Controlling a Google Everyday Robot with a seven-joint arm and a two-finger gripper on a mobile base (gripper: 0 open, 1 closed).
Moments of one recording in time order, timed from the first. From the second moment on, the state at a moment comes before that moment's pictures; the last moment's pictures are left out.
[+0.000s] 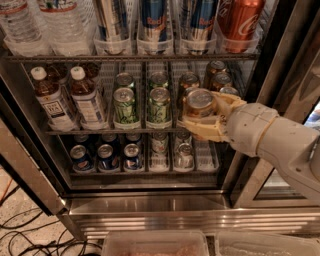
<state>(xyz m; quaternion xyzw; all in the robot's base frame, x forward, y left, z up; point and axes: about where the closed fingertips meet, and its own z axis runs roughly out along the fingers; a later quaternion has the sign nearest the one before) 0.517 -0.113 0.931 -0.37 0.65 0.11 0.66</state>
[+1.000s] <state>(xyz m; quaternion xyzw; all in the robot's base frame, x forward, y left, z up) 0.475 -0.054 0.959 -0.47 0.59 0.23 0.61</state>
